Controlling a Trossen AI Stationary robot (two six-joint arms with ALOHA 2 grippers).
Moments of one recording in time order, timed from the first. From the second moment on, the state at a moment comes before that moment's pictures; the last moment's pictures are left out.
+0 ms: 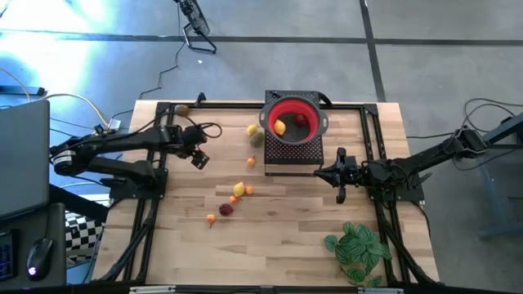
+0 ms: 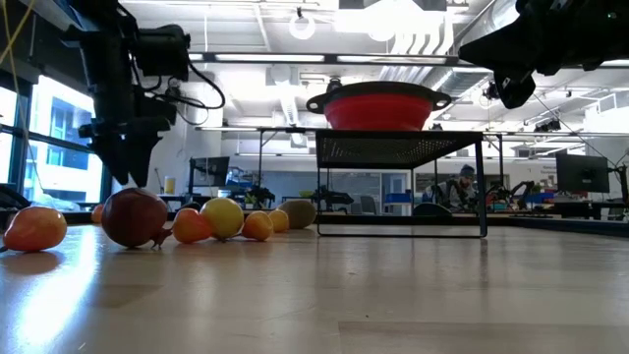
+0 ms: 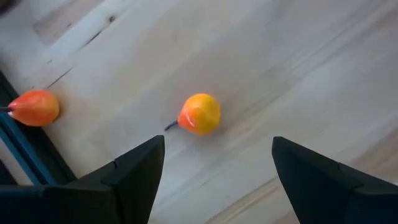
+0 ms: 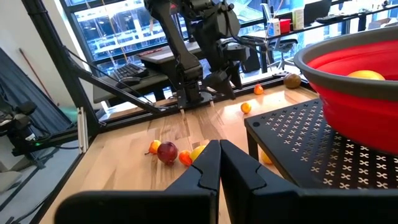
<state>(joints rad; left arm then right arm) 0.41 1.07 0.67 -0.85 -0.25 -0.50 0.30 0.71 0.21 0.46 0.42 0.27</state>
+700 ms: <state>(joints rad) 0.43 1.24 0.67 -0.78 -0.28 -0.42 0.30 0.71 0.21 0.46 0.42 0.28</state>
